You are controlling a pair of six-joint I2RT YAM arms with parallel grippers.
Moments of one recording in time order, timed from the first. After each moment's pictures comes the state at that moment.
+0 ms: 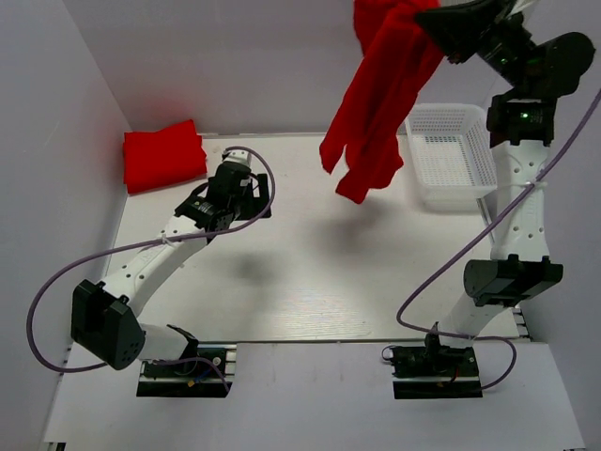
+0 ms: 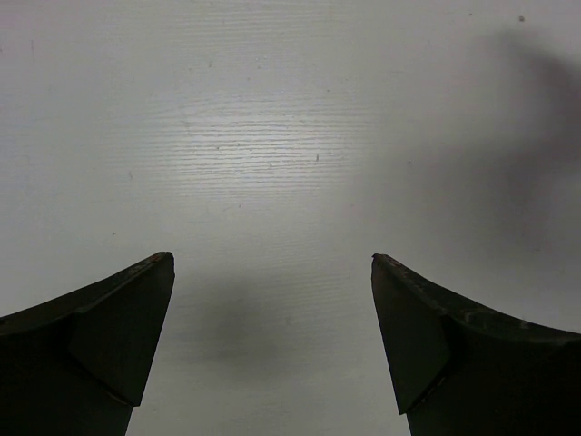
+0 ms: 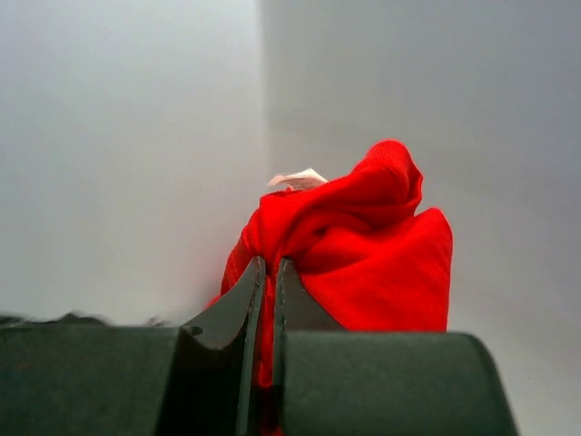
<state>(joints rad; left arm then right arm) -0.53 1.34 1.14 -0.50 -0.25 -0.39 -0.05 1.72 2.24 0.27 -0.91 0.70</state>
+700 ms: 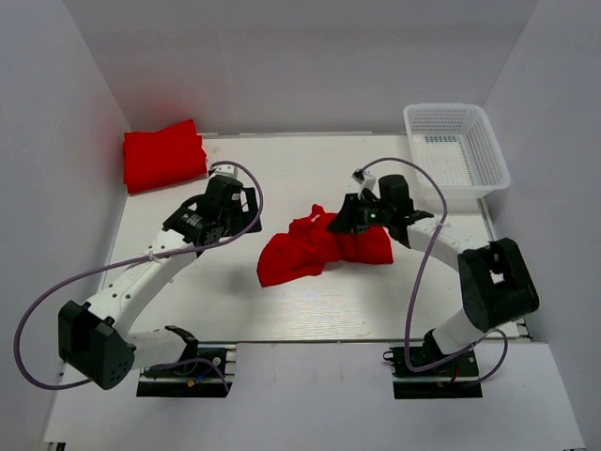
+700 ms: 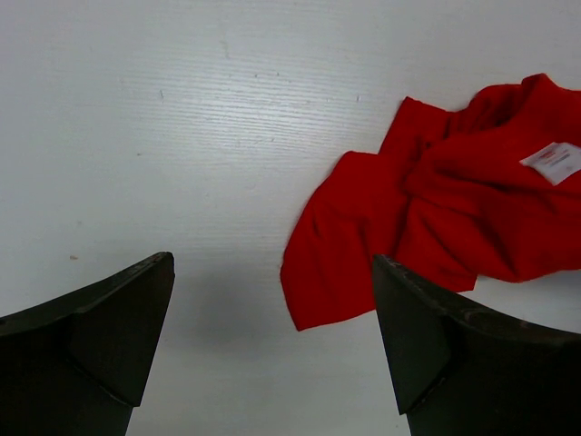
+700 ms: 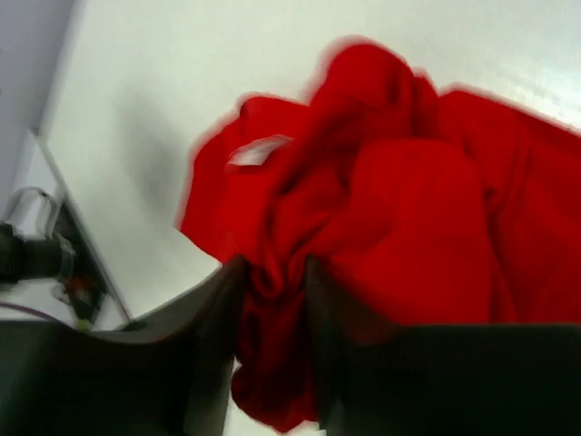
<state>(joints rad) -0.52 1.22 1.07 -0.64 -0.30 -0.50 0.38 1.53 0.86 0.13 -0.68 0.38</state>
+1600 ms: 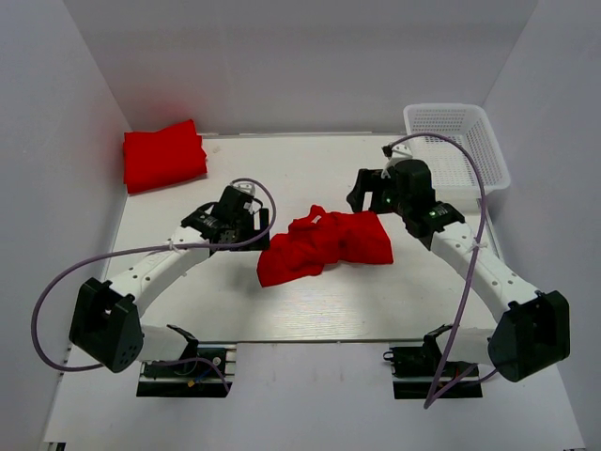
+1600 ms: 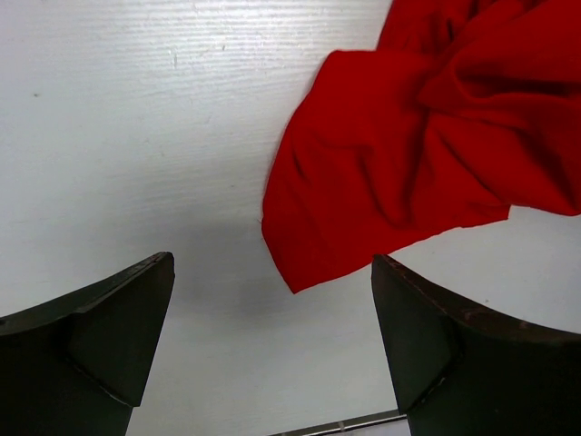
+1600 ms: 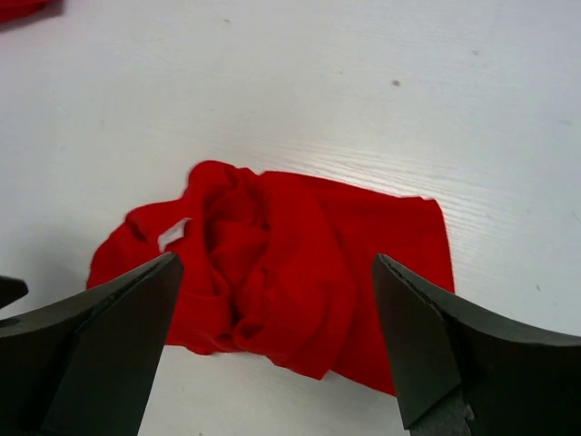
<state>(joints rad) -0.53 1.31 0.99 -0.63 -0.12 -0.45 0.43 1.26 1.01 -0.23 -0.09 0.28</state>
